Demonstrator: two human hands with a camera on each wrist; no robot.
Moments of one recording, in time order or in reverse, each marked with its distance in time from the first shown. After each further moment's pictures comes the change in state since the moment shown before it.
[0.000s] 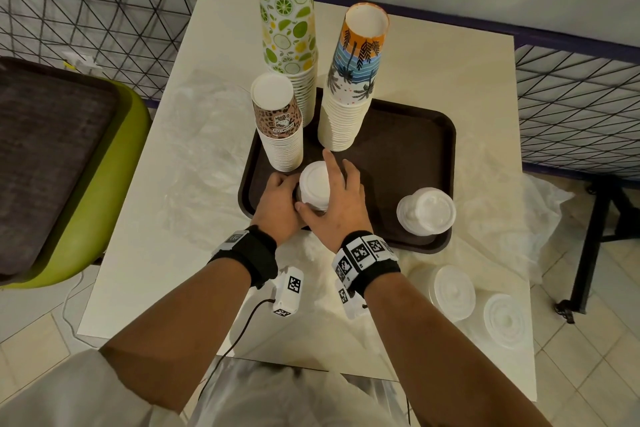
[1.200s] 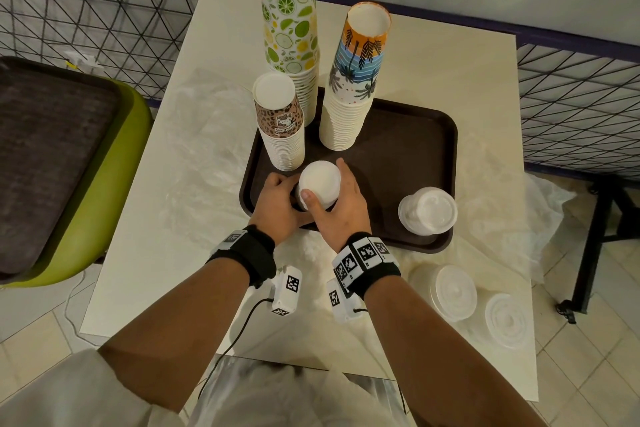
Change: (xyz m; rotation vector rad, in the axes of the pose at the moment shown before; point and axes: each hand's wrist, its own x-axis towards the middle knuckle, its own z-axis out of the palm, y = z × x) left_hand -0.002 -0.003 -0.005 0.041 0.053 0.054; right_hand -0.003 -0.001 0.002 0.220 0.040 0.114
